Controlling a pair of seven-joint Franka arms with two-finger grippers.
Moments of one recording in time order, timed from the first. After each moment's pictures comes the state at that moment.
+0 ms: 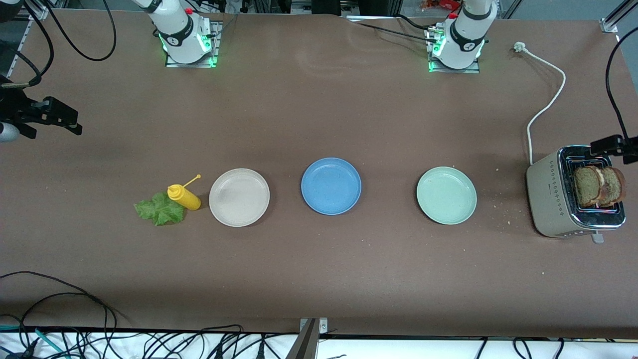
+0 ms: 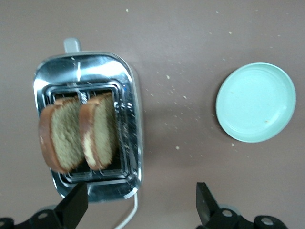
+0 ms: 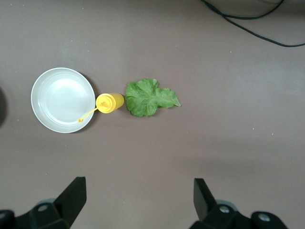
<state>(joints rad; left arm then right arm) 0.30 0.22 -0.01 -1.59 0.00 1.71 0.38 0.12 0.07 -0.13 -1.53 0.01 1.61 -0.12</state>
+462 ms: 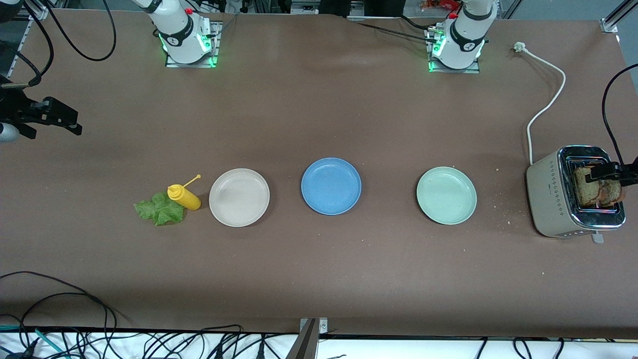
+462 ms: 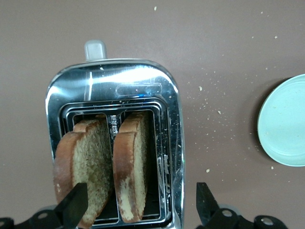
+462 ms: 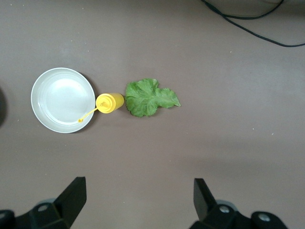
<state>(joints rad) 0.38 0.38 -0.01 -1.59 0.00 1.87 0.44 0.12 0.07 -0.13 -1.53 0.01 1.61 -0.12</state>
